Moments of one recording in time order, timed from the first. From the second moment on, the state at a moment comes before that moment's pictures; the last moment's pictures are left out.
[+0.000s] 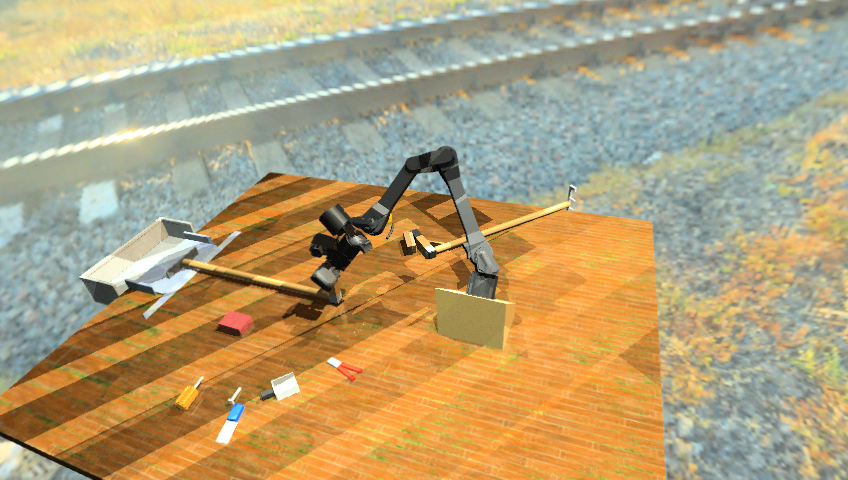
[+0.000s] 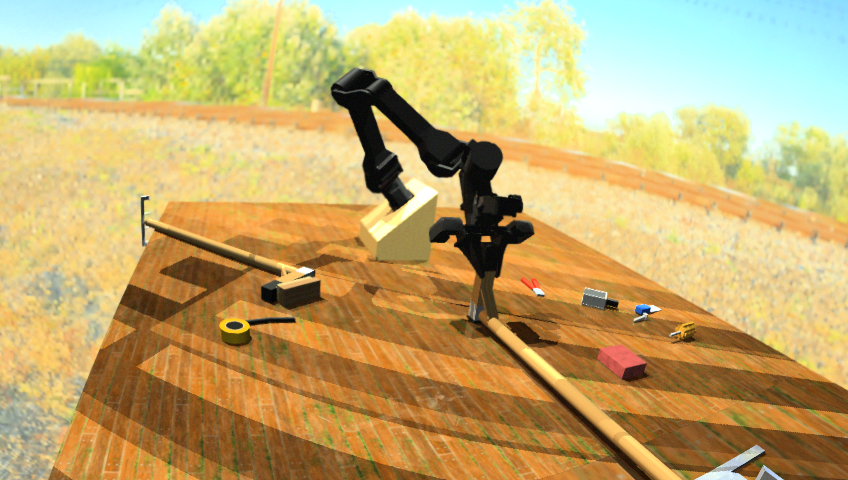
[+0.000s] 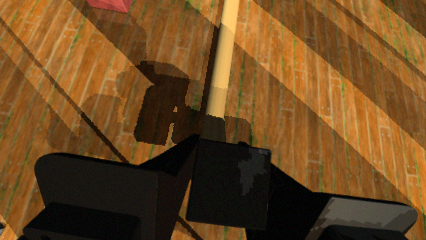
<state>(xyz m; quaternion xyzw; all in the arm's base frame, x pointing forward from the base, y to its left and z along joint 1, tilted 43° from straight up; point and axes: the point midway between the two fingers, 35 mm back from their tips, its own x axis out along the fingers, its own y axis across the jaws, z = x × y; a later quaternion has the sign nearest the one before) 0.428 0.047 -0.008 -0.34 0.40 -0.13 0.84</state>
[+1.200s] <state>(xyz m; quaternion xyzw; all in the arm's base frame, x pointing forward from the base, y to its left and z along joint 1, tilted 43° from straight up) 0.470 0.053 -0.008 -0.34 0.40 -0.13 0.84</state>
